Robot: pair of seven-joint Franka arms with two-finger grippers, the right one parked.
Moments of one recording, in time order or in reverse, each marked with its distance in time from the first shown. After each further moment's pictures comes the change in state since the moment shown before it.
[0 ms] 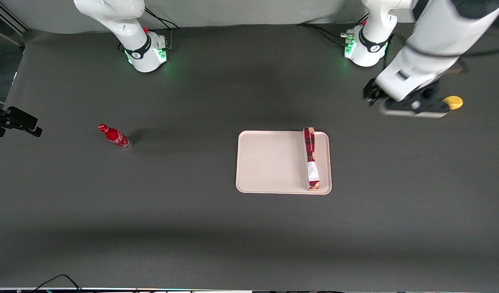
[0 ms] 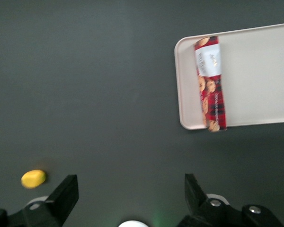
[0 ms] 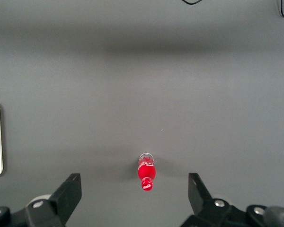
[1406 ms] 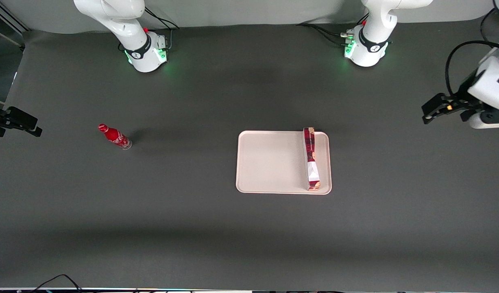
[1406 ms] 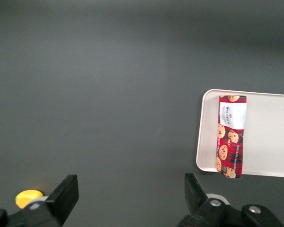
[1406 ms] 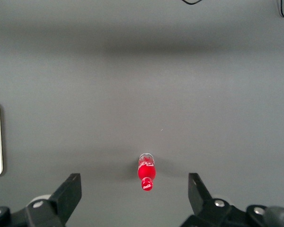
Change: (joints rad) arm 0.038 0.018 0.214 0.016 -0.064 0.156 0.073
